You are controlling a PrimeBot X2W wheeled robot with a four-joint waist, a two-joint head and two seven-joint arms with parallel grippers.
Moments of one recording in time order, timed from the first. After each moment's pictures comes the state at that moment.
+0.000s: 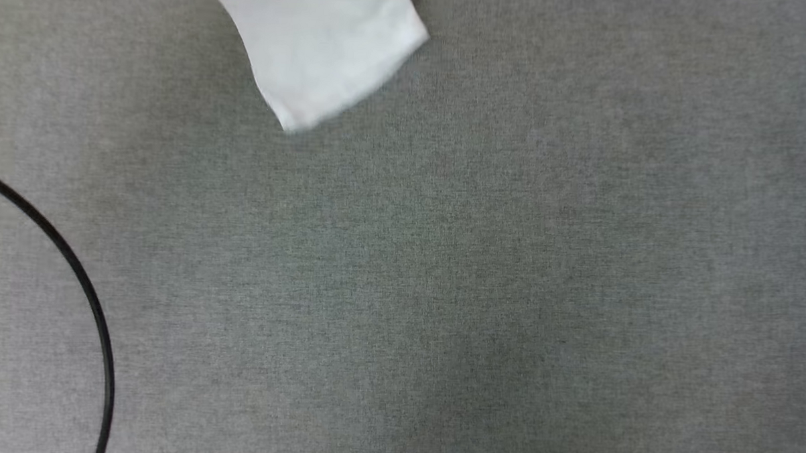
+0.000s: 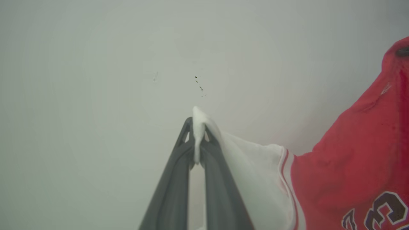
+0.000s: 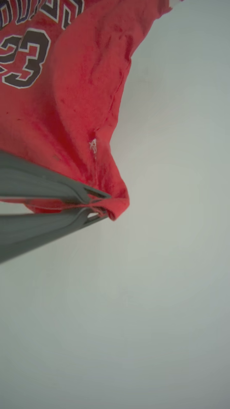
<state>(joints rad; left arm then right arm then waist) -1.62 0.55 -0.46 0.30 -0.41 -0.04 0.01 -1.82 -0.48 0.62 0.67 0.50 0.13 0.17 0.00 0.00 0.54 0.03</state>
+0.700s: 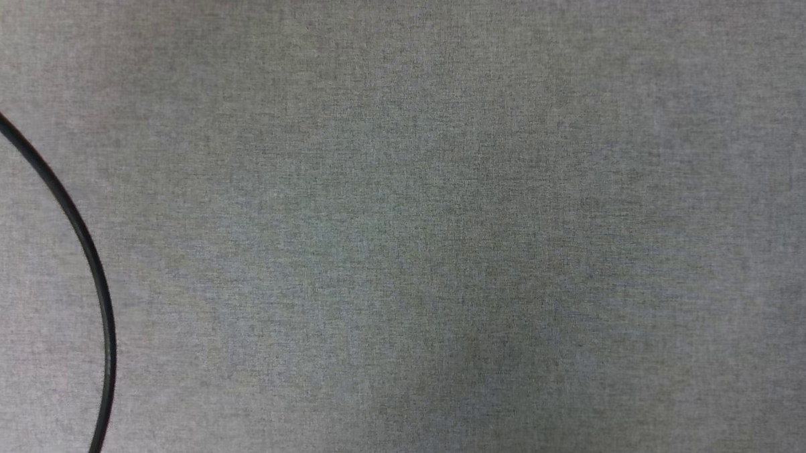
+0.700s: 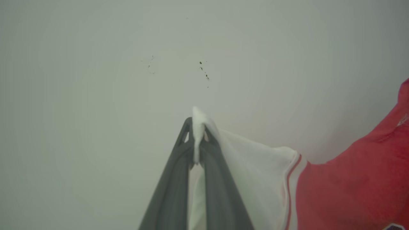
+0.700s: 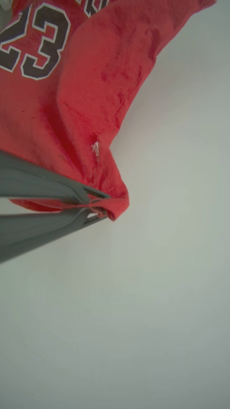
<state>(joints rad) -1.93 0.46 -0.52 0.67 -0.37 -0.10 -0.12 -2.00 -0.36 0.67 0.97 0.42 0.13 0.06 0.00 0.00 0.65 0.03</state>
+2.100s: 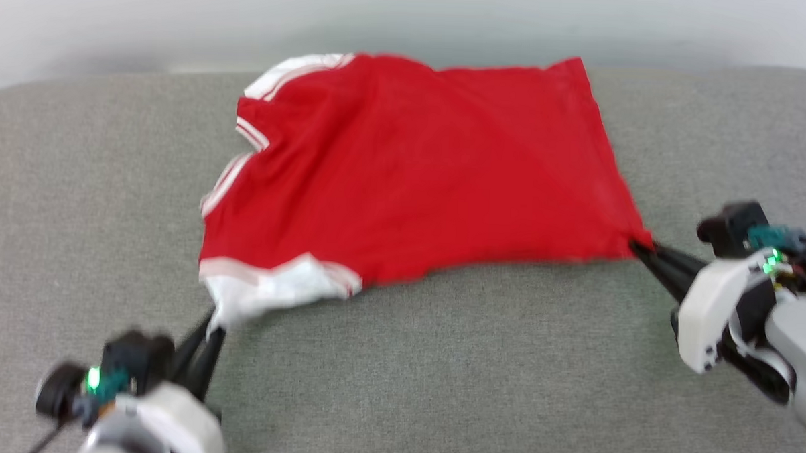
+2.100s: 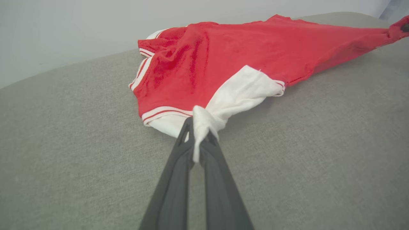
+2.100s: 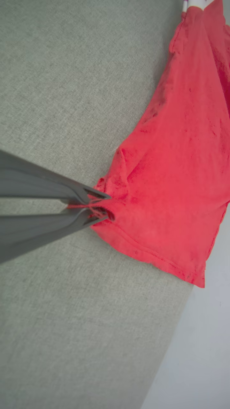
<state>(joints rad) -0.22 0.68 -0.60 0.06 -0.66 0.15 -0.19 -0.85 -0.65 1.17 0.62 0.95 0.13 -0.14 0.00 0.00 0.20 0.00</state>
